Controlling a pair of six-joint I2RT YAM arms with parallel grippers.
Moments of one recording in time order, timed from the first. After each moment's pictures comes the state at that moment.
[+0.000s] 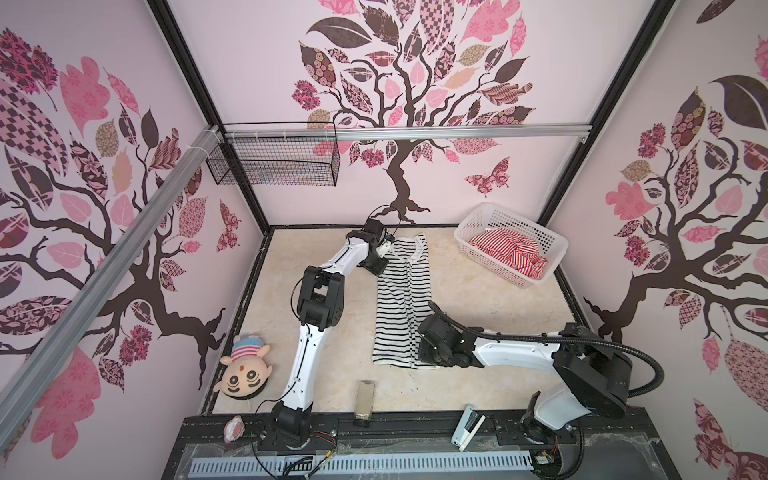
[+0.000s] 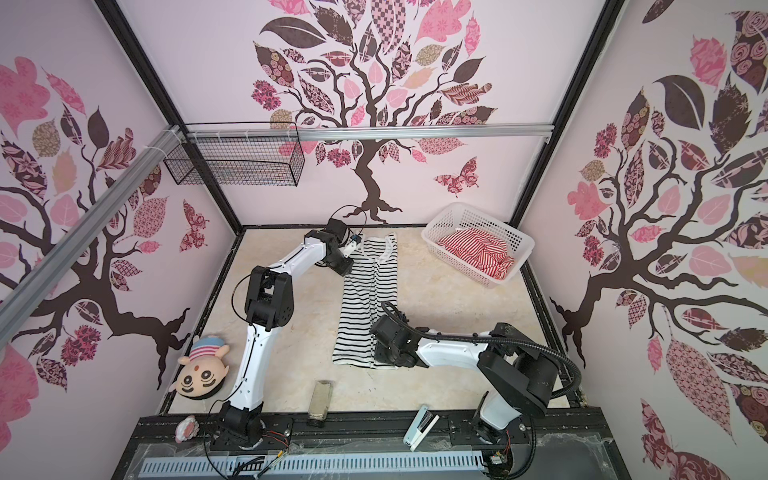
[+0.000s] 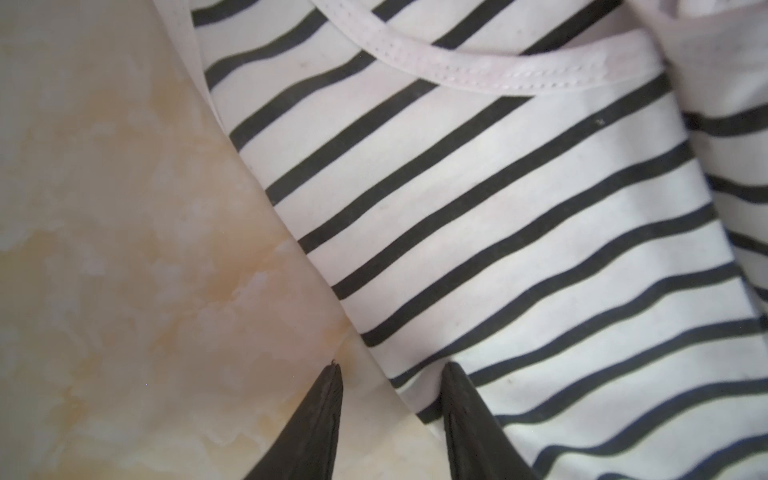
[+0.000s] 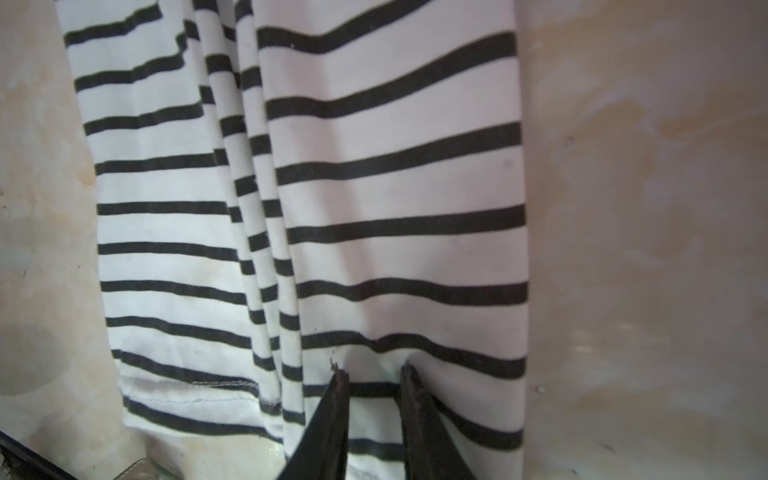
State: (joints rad) left arm -0.33 2.48 2.16 -0.89 0.03 0.34; right arm 0.95 1.57 0.75 -0.25 0.06 1.10
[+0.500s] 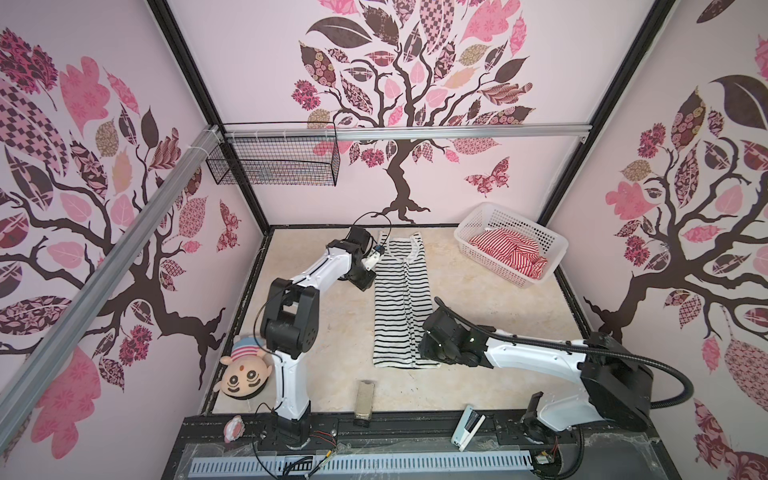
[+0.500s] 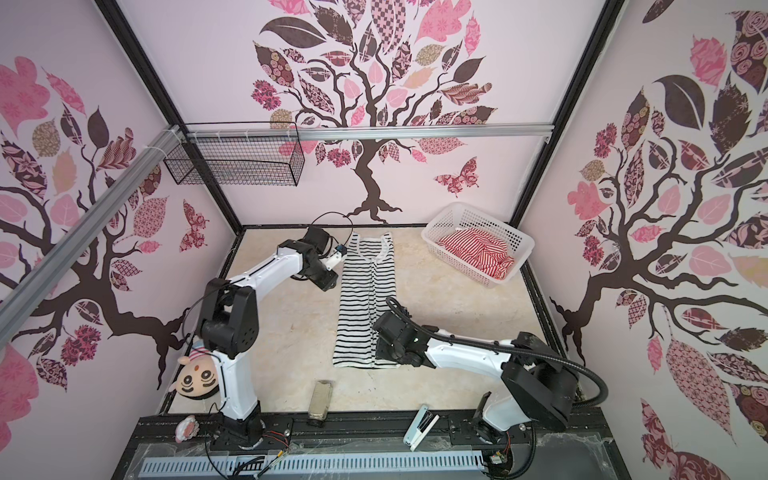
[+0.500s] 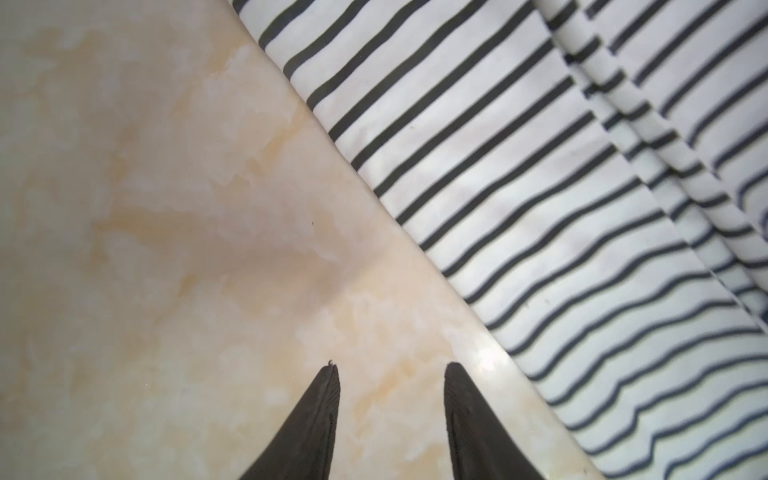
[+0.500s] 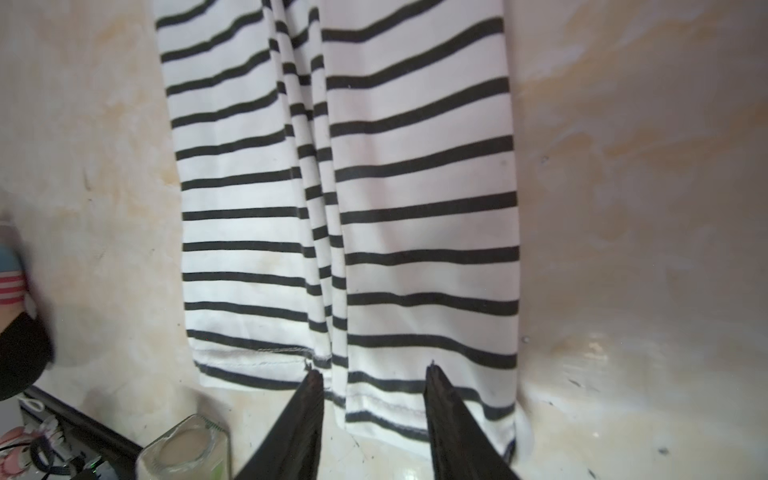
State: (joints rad) left arm -0.33 1.90 1.51 -0.81 0.05 0.41; right arm 0.95 1.40 0.73 -0.33 0.07 1.08
